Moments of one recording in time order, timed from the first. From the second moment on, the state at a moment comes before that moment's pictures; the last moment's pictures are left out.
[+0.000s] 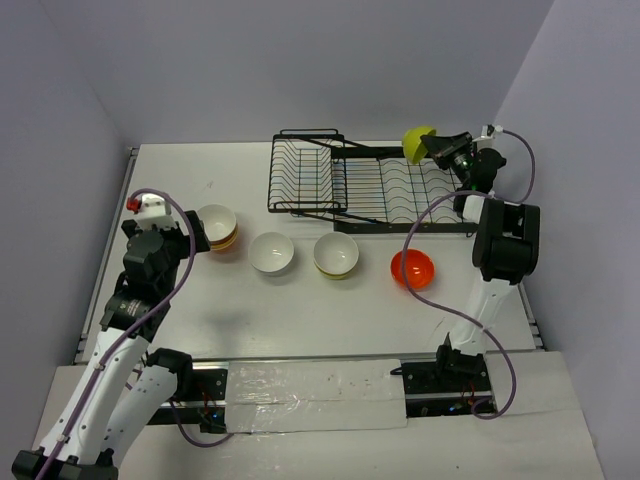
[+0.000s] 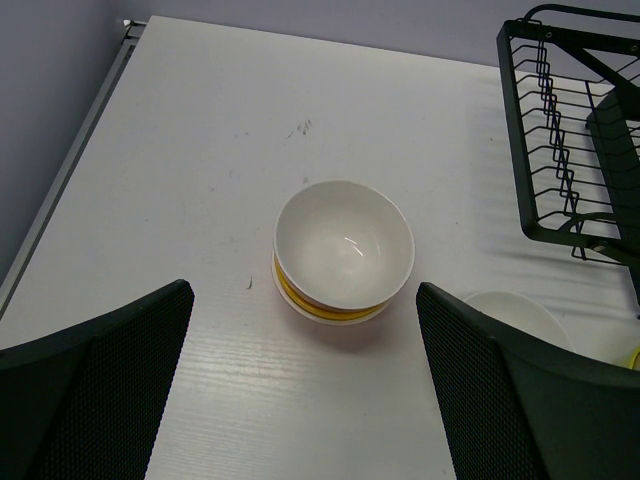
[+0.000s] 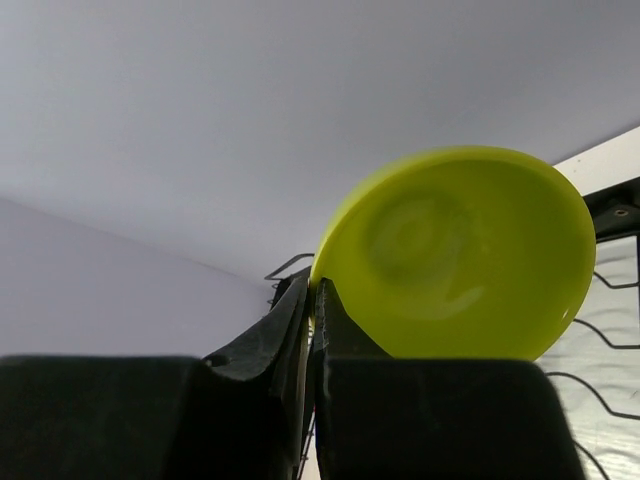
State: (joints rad) left arm -0.26 0.65 0.67 -0.25 -0.34 -0.18; right arm -0.22 2.01 1.20 0.93 -0.59 1.13
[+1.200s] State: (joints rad) left arm -0.26 0.70 0.76 -0.31 -0.33 -0.18; right arm -0.28 2.31 1.26 1.22 -0.54 1.31
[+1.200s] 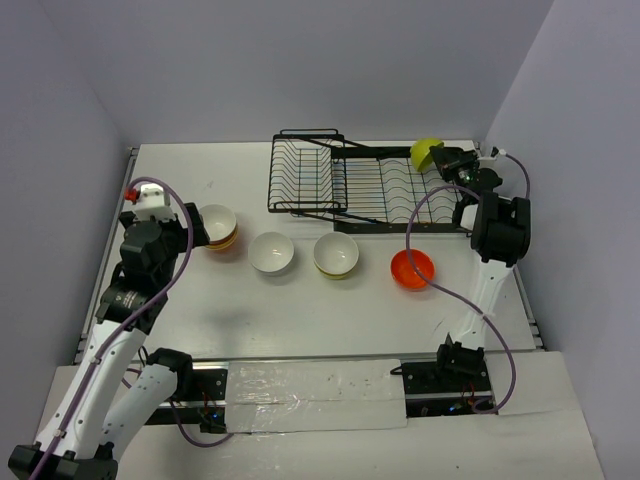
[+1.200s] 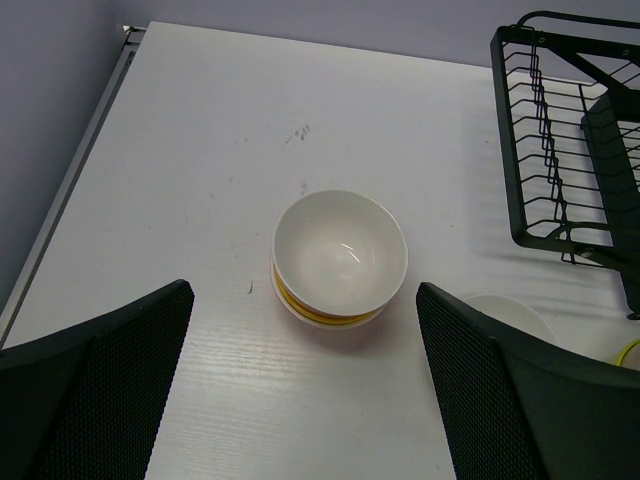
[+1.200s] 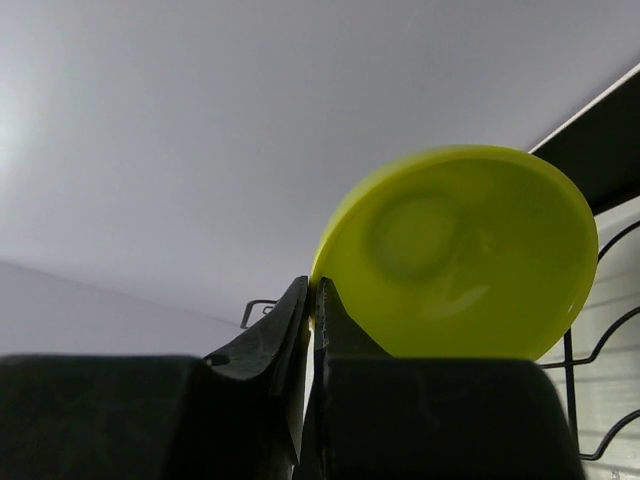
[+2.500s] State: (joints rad) left arm -0.26 0.68 0.79 -0.34 -0.33 -0.17; right arm -0.29 2.30 1.17 1.25 -0.37 1.27
